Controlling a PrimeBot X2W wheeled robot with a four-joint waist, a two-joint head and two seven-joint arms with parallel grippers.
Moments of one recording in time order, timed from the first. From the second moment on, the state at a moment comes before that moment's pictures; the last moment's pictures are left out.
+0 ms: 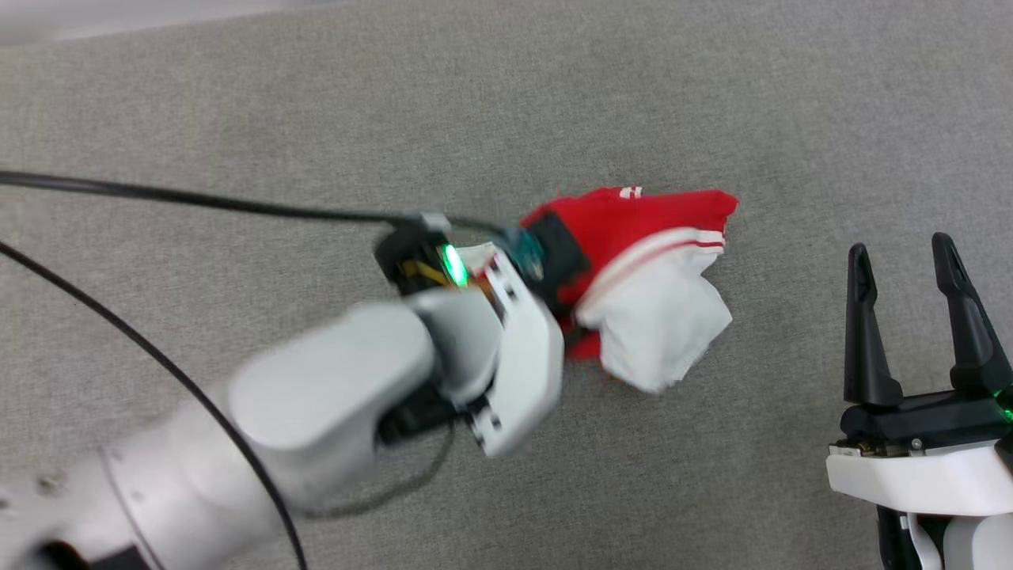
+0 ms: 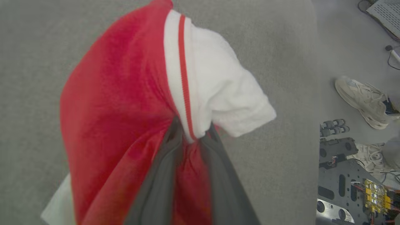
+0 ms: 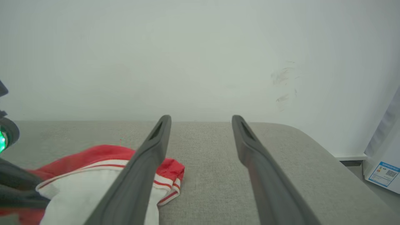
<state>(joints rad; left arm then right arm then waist) -1.09 0.49 -1.26 0.14 -0.96 -0.13 0.35 -0.07 -0.05 -0.03 -0.21 0.07 0.13 -0.26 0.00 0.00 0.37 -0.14</state>
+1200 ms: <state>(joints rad) -0.77 0.42 -1.08 0.19 -0.70 0.19 -0.24 0.03 -0.05 -0.04 -0.15 0.05 0.13 -0.26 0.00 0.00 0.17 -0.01</state>
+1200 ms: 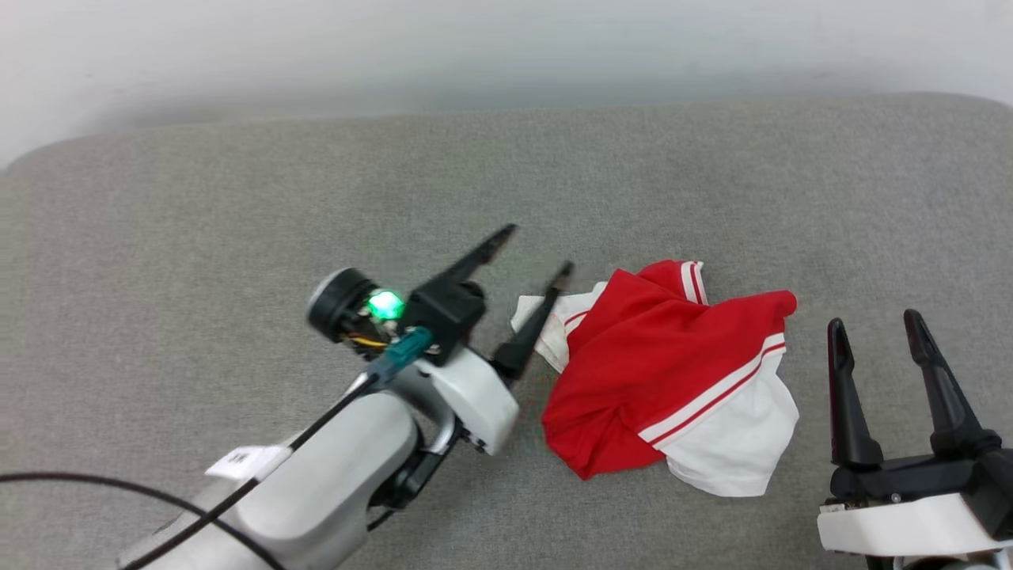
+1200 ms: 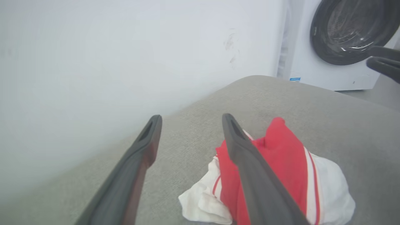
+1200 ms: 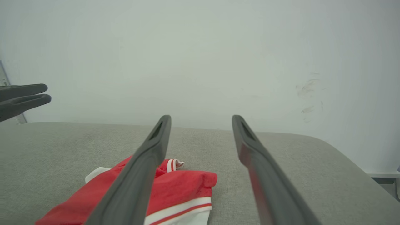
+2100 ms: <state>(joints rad) -0.07 0.32 -0.37 -0.03 -0.25 0.43 -0.26 0.10 -0.05 -0.05 -0.09 0.10 0.13 -0.26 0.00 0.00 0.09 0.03</state>
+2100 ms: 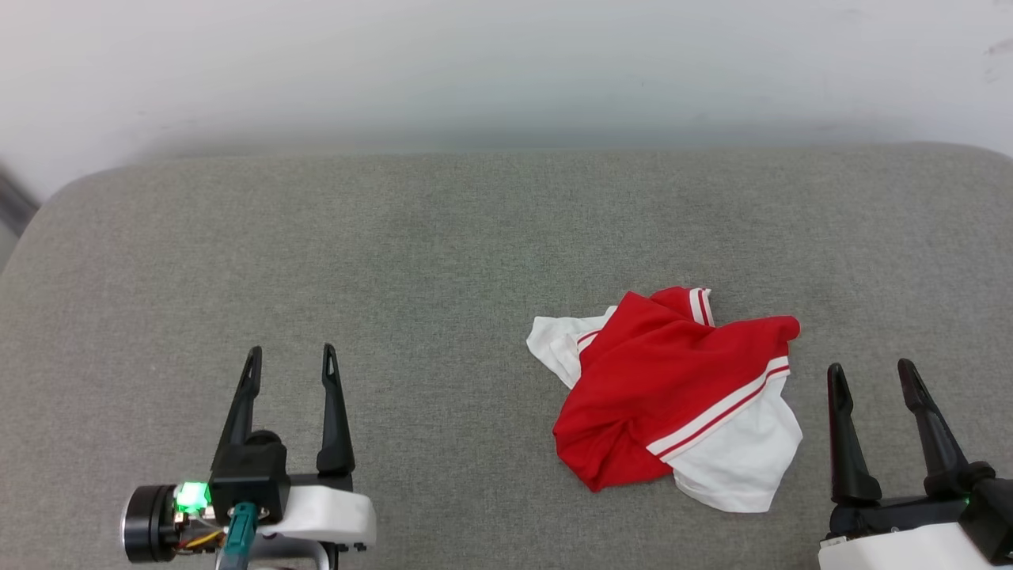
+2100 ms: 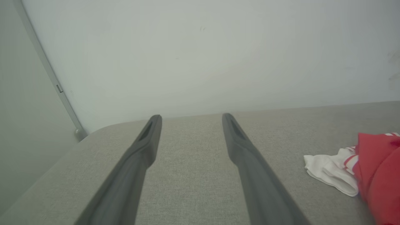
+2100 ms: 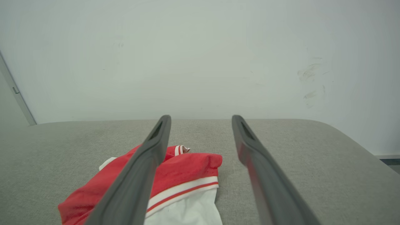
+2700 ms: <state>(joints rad) 0.08 0.14 -0.18 -0.01 -0.12 0.21 -0.26 0.15 -0.05 -0.05 -0.06 0.15 0.13 -0.26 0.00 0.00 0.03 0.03</state>
